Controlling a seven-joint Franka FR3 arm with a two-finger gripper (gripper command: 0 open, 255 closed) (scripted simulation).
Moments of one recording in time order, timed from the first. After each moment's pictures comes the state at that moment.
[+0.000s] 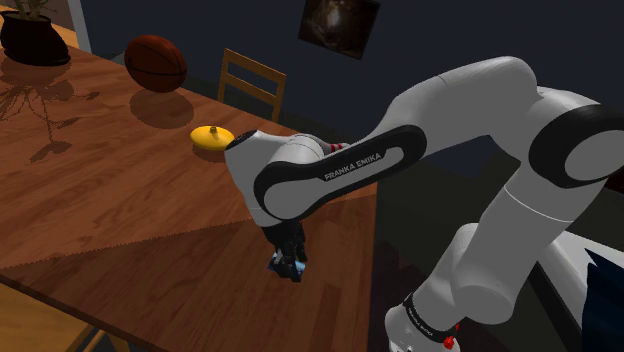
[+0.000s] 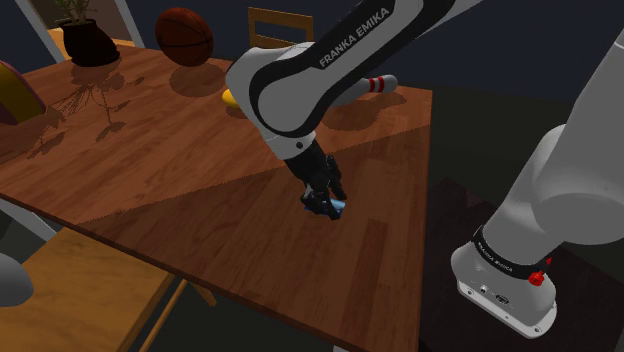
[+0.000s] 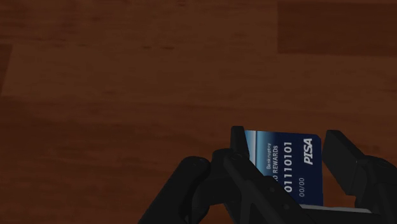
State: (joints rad) arm 0.32 0.08 0.41 -2.20 0.05 1.70 0.12
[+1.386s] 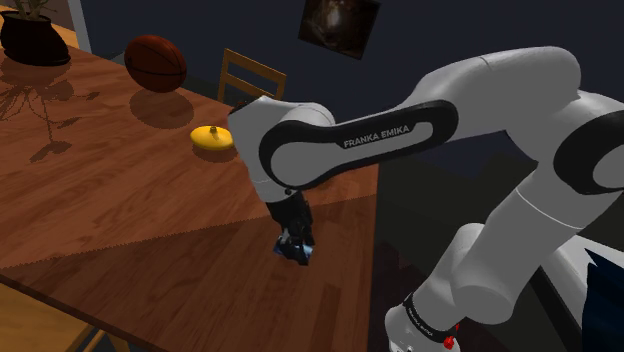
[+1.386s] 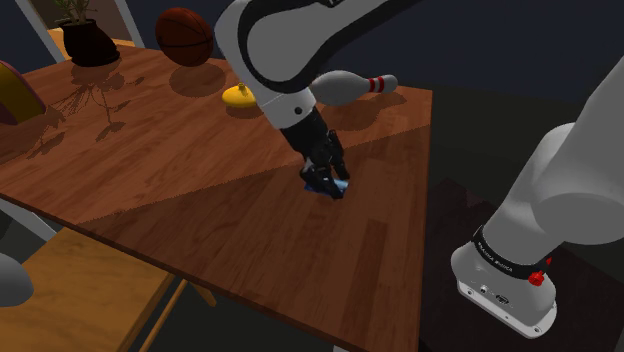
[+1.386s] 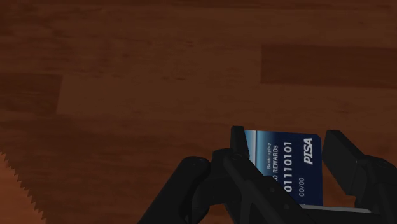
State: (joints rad) arm 0.31 -0.01 0.40 -2.12 0.08 1.54 0.11
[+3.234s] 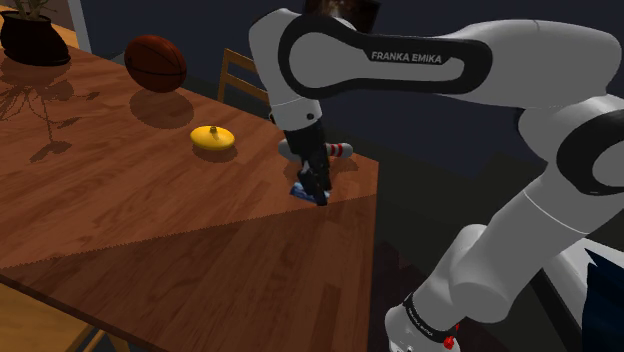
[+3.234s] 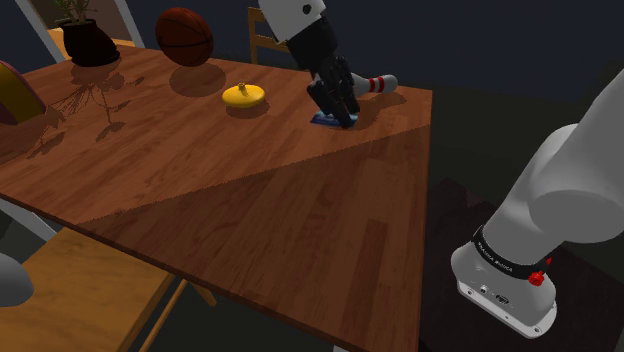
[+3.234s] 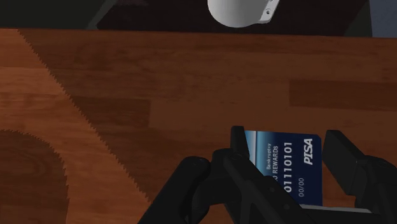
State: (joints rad) arm 0.25 -0.07 0.33 -1.87 0.02 1.22 -0.01
